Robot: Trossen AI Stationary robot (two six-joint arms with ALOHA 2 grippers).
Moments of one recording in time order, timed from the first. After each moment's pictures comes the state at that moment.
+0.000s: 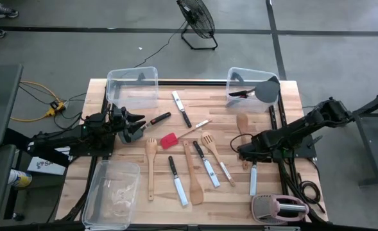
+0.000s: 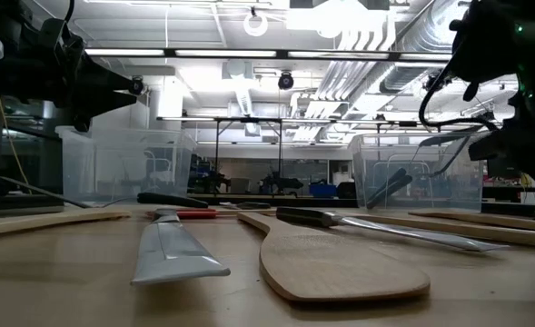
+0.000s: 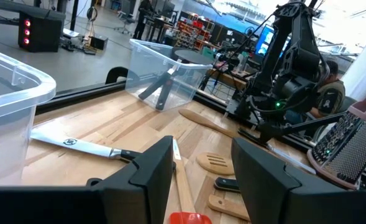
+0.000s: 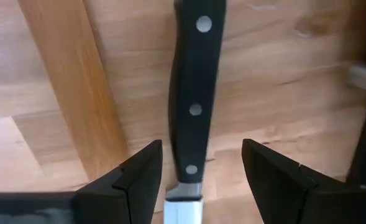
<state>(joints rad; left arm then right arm) 0.20 0.01 0.03 0.00 -0.11 -0.37 0.30 1.33 0.59 -0.86 -0.17 2.01</state>
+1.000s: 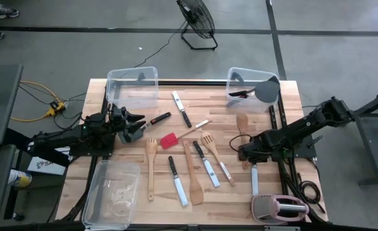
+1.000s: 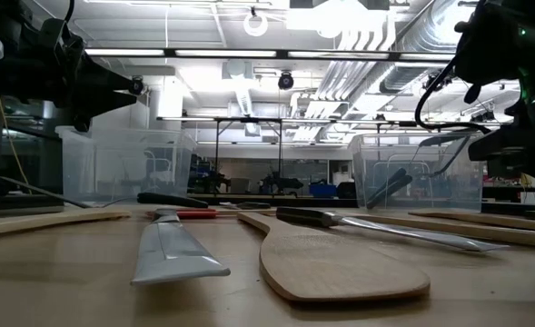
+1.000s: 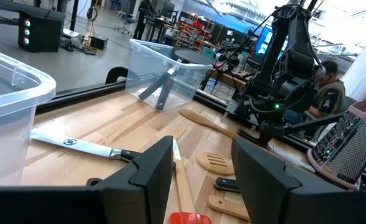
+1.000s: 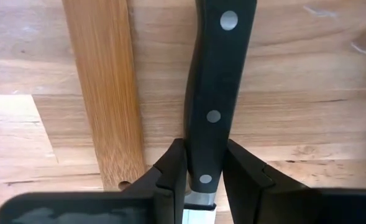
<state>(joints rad) 0.20 0.01 0.03 0.00 -0.11 -0.37 0.30 1.32 0.50 -0.75 -0.15 1.88</state>
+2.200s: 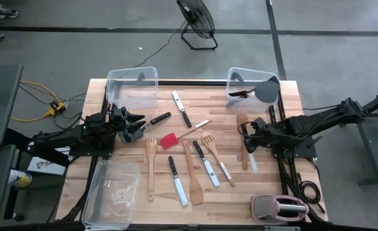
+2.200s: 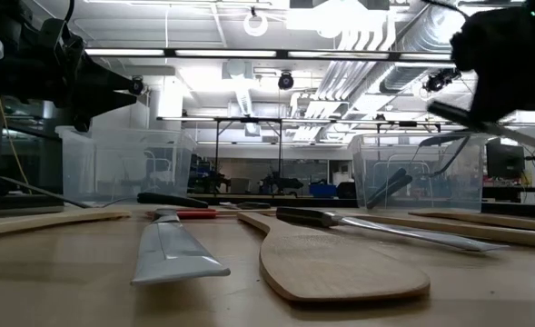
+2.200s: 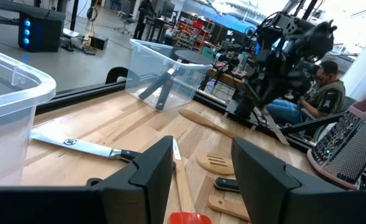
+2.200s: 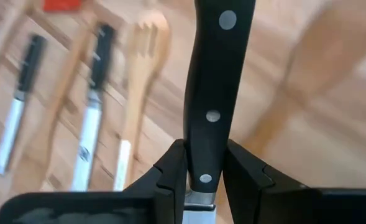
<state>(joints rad) 0.20 0.01 0.03 0.00 -0.11 -0.37 0.27 0.84 0.66 -0.85 0.31 1.20</state>
